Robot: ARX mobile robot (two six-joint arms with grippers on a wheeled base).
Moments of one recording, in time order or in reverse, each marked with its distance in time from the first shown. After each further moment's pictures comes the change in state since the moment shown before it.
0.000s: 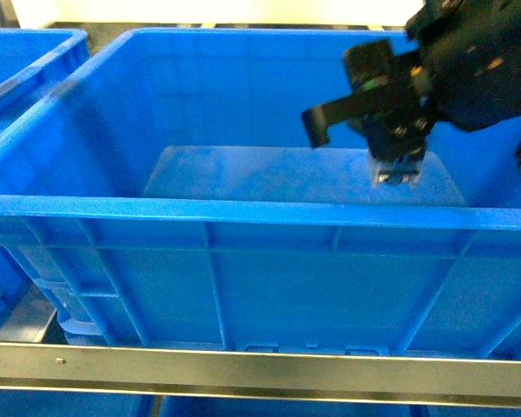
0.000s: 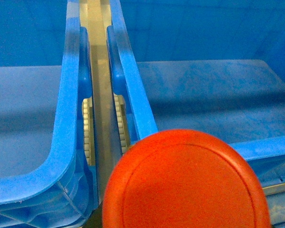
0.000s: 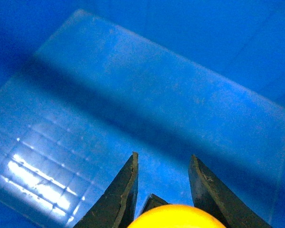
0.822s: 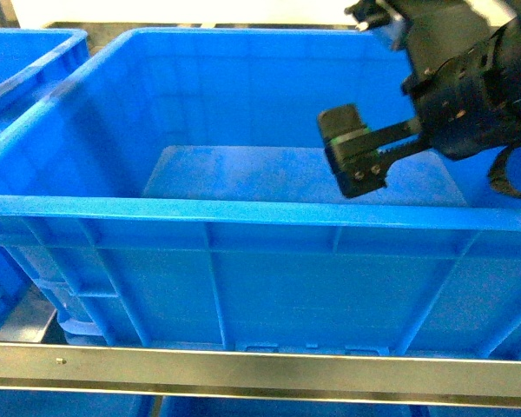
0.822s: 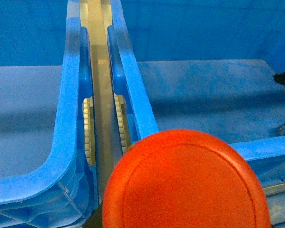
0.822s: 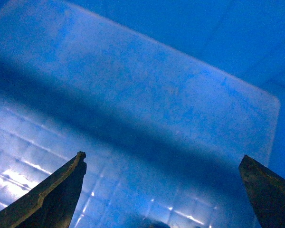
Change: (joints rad) left arm 0.000 0.000 0.000 0.000 0.000 0.000; right arm -0.101 0.132 0.070 0.012 -0.019 -0.019
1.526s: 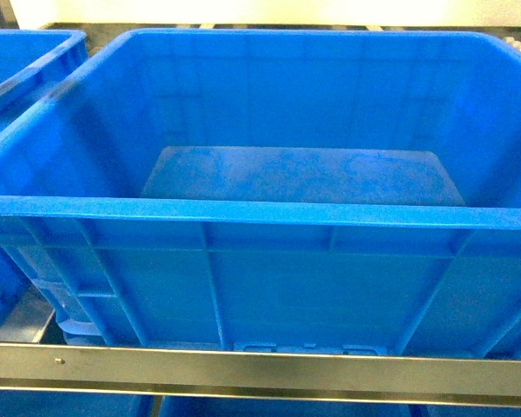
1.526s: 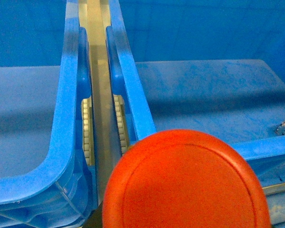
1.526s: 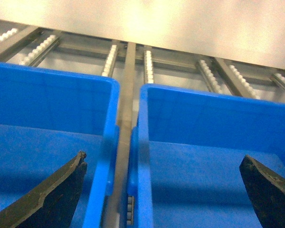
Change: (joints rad) left arm 0.000 0.000 0.000 0.000 0.000 0.000; right arm -0.406 -0.799 -0.562 0.314 -0.073 -0.029
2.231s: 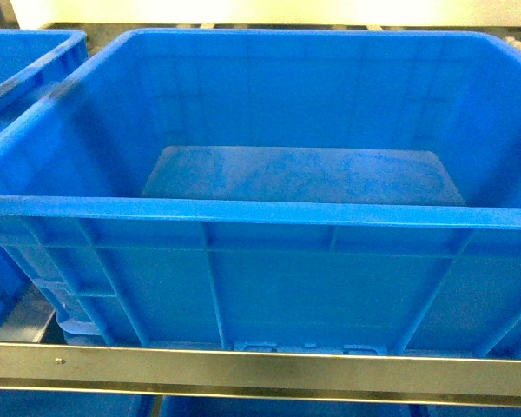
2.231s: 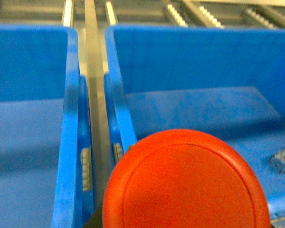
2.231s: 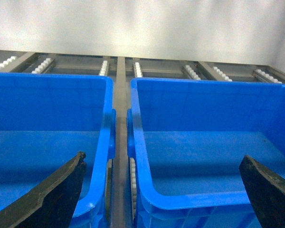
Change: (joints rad) left arm -0.003 0.120 0.143 0.039 0.013 0.000; right arm -0.029 -0.554 -0.294 -0.169 0.054 0.114
